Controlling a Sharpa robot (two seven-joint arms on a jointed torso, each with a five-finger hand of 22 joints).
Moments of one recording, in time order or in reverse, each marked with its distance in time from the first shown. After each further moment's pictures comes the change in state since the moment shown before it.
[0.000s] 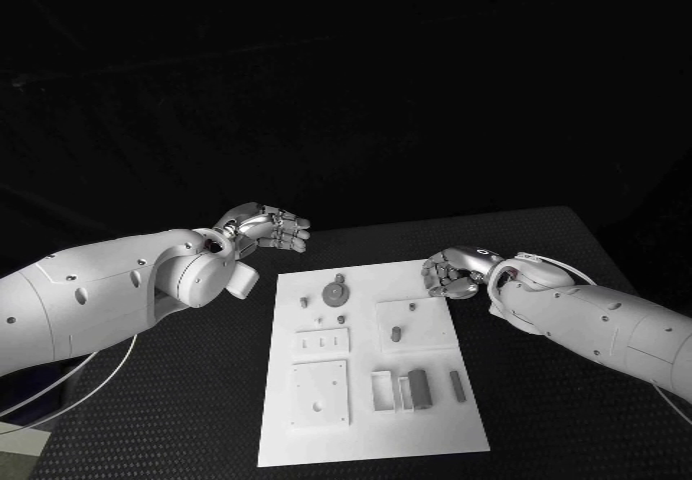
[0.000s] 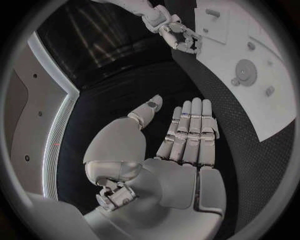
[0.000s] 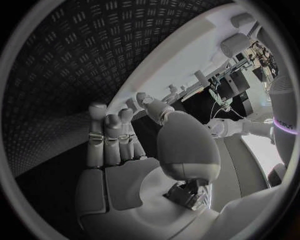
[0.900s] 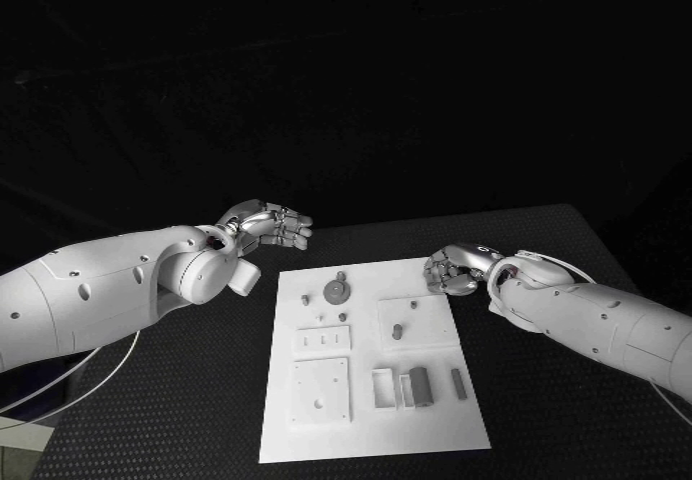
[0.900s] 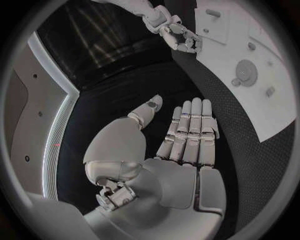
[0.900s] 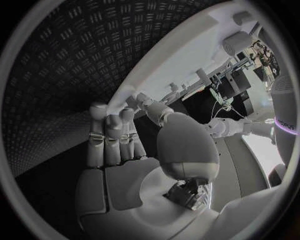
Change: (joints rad) left arm 0.000 -0.001 0.000 0.001 -0.001 0.001 0.000; left_hand 0.000 0.000 0.000 0.000 0.000 0.000 0.000 0.000 0.001 0.000 0.000 0.000 0.001 0.000 0.000 0.000 0.001 0.000 0.000 0.000 0.000 0.000; right arm 0.000 0.013 0.000 -0.010 0.006 -0.010 -0.007; right_hand -0.019 0.027 -0.005 0.005 0.000 0.094 -0.023 0.046 0.027 0.014 -0.018 0.008 -0.014 0.012 -0.020 0.004 0.003 0.015 0.006 0.001 0.004 0.000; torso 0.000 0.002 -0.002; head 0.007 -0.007
